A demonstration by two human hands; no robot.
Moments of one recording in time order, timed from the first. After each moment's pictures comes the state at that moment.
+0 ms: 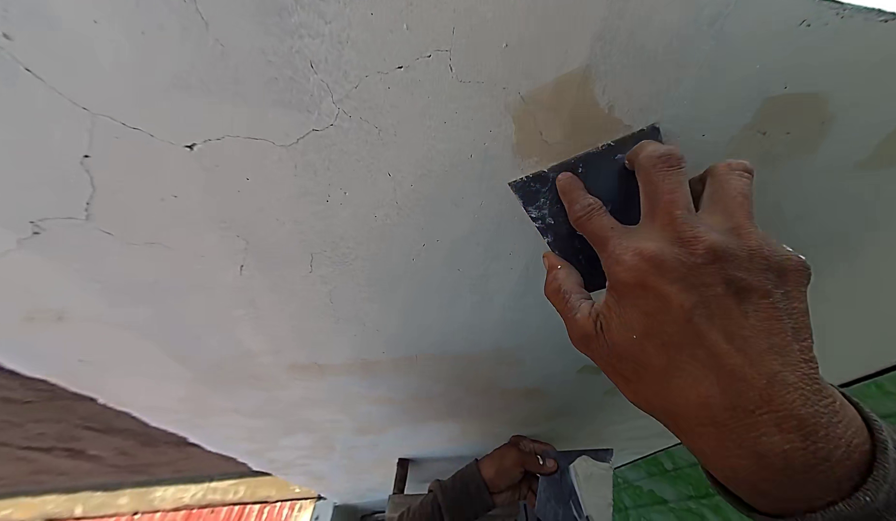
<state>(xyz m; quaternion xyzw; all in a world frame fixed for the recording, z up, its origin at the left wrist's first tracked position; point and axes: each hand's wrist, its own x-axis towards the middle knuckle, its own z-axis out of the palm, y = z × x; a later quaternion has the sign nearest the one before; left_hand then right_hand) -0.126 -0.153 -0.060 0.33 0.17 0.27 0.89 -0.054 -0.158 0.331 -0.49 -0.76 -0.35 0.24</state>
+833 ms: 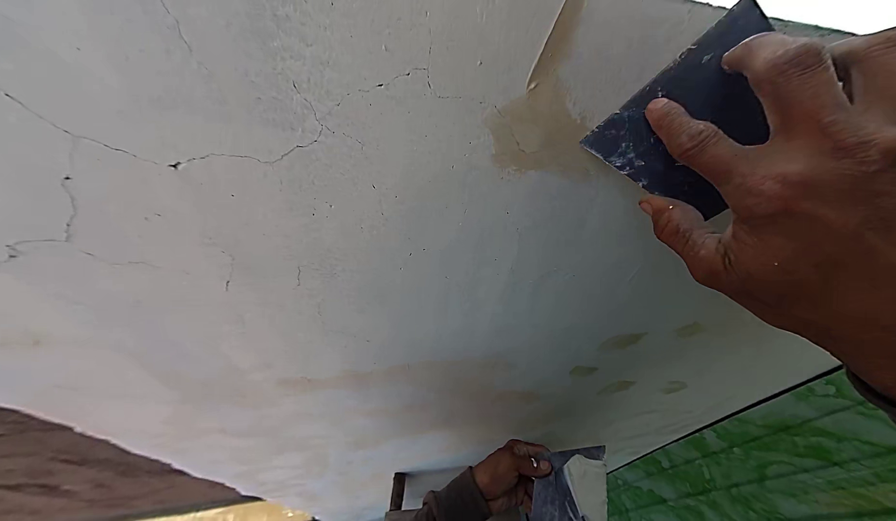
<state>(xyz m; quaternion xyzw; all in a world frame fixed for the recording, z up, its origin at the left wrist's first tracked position) -0.128 -0.151 -0.056 0.33 0.18 0.27 0.89 0.024 -0.126 0.388 -0.42 -0.78 -0.42 0.21</state>
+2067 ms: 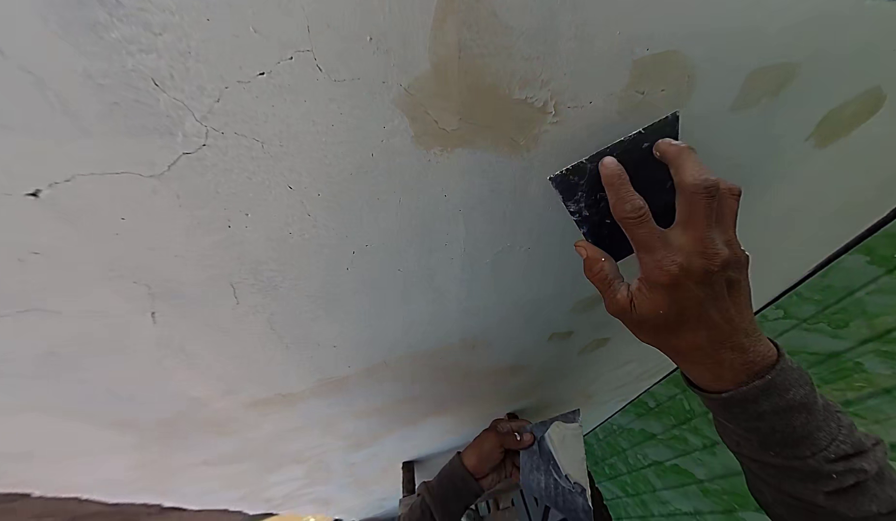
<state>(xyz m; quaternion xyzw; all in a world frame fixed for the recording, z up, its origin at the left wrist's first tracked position) -0.139 -0.160 -0.064 0.31 0.18 0.26 0.89 0.050 -0.132 0.283 -0.47 -0.74 -0.35 0.33</state>
